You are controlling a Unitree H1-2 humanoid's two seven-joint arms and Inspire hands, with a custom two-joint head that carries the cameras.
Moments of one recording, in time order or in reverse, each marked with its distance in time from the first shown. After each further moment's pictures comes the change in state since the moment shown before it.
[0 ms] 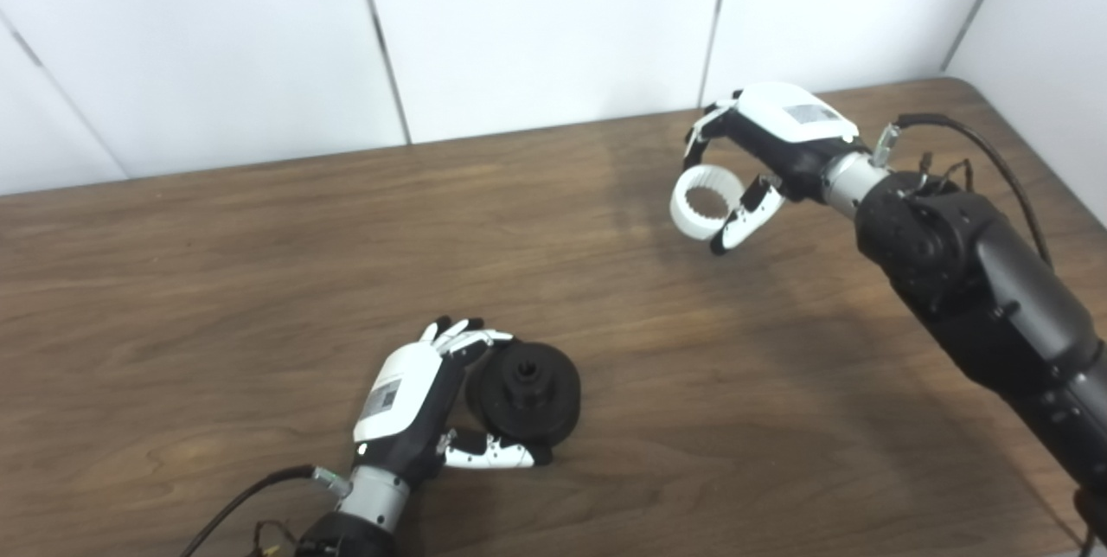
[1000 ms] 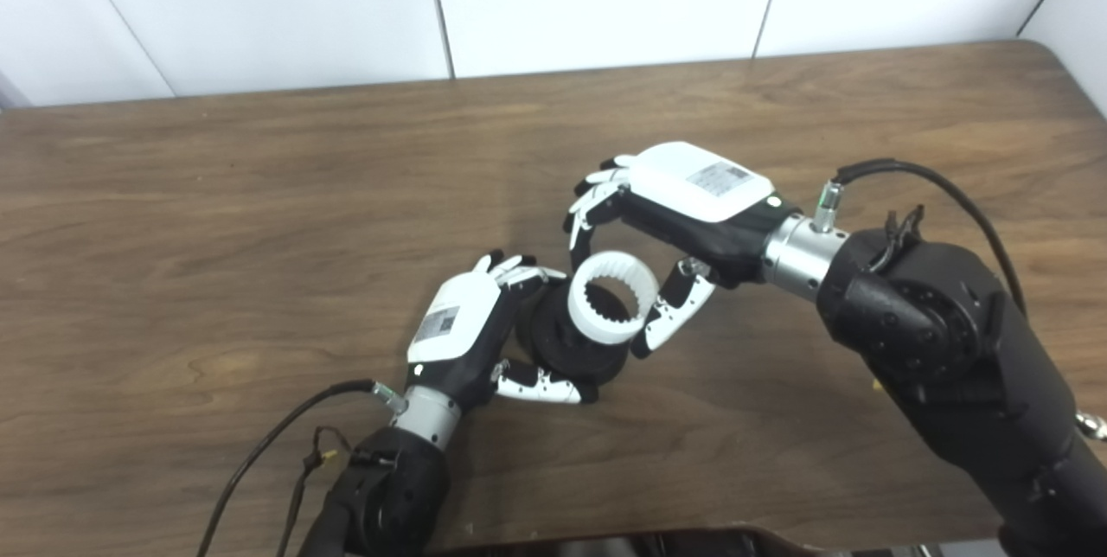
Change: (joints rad) left arm -0.016 -0.032 -0.047 -0.010 0.070 0.060 -0.010; right arm 0.055 0.220 0.128 -0.323 -0.054 -0.009 0.295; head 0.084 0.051
